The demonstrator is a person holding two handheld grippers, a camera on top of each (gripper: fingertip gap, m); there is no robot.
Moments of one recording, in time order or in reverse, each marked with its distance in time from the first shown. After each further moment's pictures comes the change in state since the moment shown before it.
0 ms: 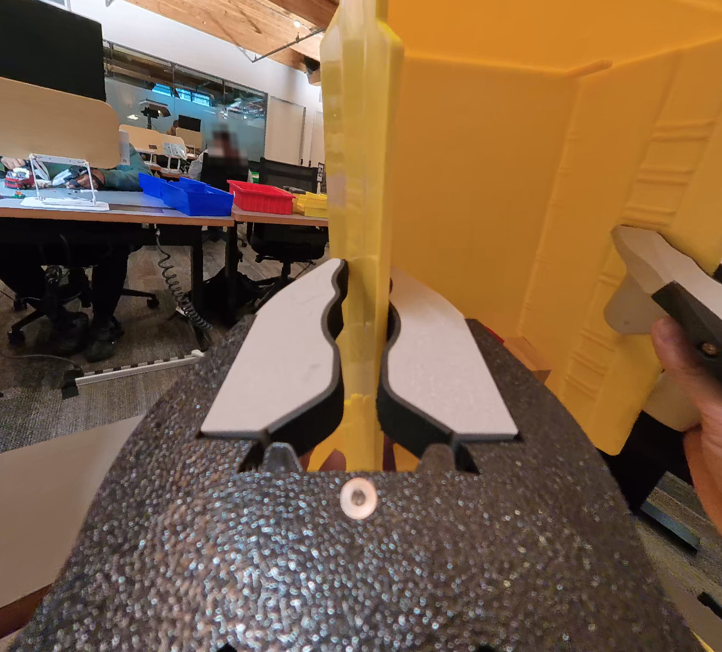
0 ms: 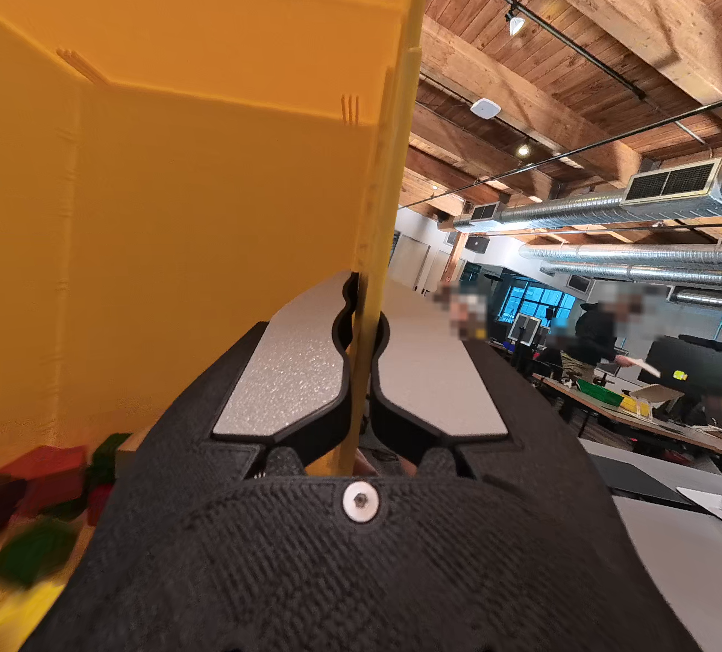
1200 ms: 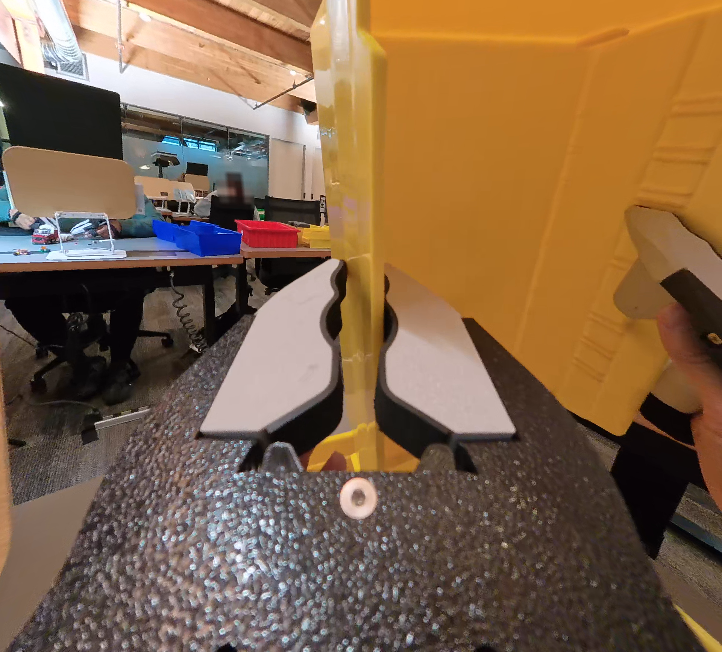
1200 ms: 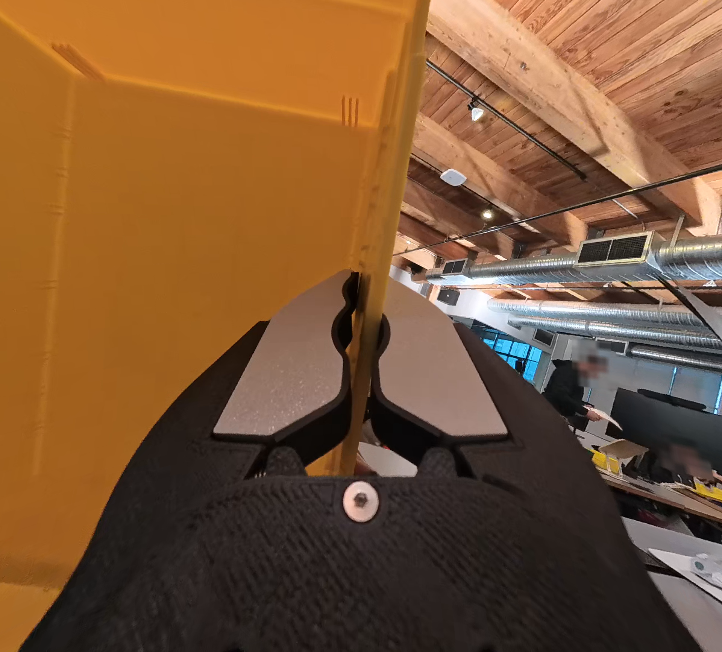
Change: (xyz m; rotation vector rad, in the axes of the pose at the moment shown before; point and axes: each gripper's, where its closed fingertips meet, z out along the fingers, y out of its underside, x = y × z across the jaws) left arm 0.003 -0.029 -0.011 0.080 0.016 0.074; right arm 0.001 -0.040 -0.003 0.157 0.052 -0.072
